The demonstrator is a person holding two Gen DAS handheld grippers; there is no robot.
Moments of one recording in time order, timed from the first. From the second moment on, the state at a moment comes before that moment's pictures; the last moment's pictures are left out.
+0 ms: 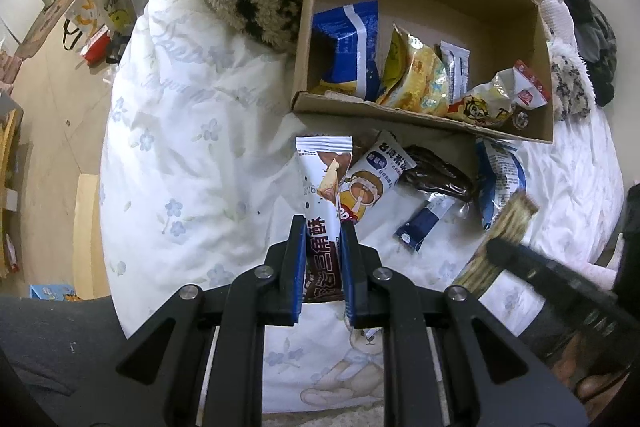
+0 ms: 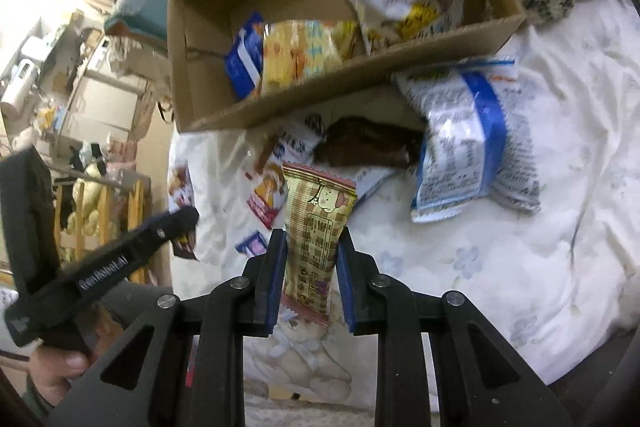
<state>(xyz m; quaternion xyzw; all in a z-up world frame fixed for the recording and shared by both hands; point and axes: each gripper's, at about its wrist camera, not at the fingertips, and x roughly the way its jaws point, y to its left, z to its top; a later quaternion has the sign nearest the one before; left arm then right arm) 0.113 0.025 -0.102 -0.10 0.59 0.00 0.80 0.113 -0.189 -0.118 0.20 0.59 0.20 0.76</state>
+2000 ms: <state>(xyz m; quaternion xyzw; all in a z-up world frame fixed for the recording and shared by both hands) 0.254 -0.004 -0.067 -0.04 0.49 -0.04 0.87 0.268 -0.209 -0.077 0.17 0.52 0.21 0.81</state>
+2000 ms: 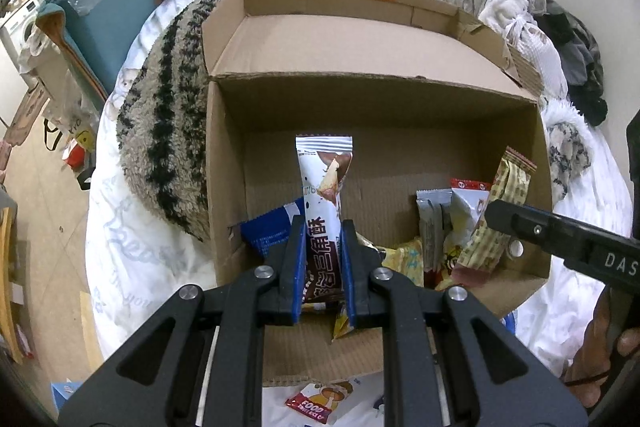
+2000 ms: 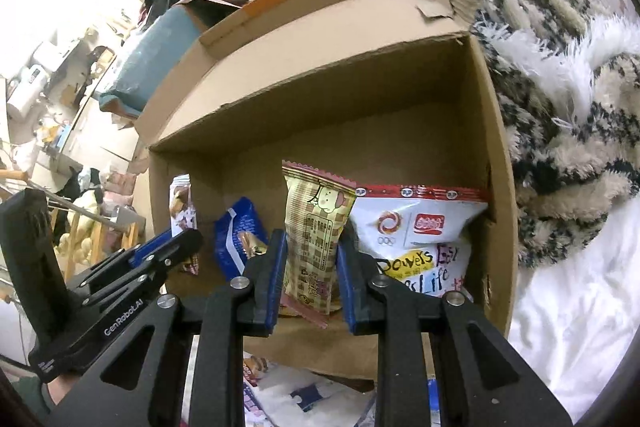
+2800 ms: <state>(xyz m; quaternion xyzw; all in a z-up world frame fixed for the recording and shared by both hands) 0.246 -0.001 -0.059 -0.06 0.47 -0.04 0.88 0.270 -0.217 -0.065 0.18 0.49 0.19 0.83</state>
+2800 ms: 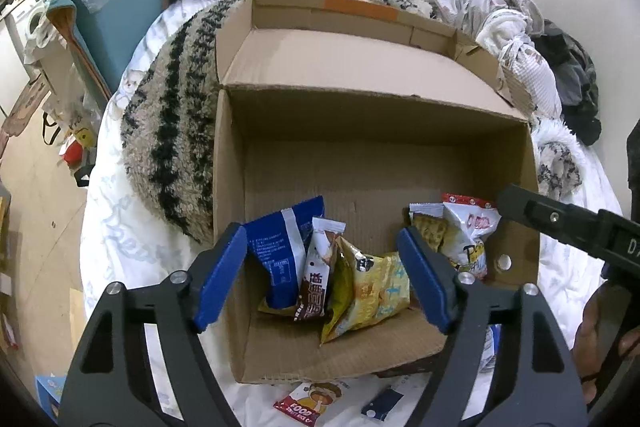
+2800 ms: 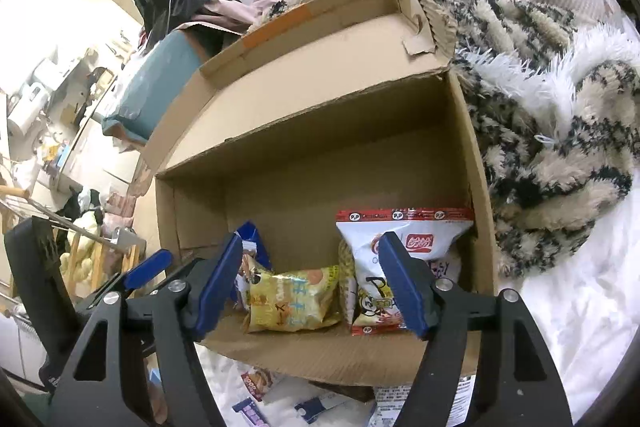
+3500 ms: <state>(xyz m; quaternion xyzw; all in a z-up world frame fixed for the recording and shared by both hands) 0.210 0.015 -0.037 -0.05 0.45 -0.01 0.89 0.229 -0.216 -0.037 0.15 0.47 0.19 0.85</state>
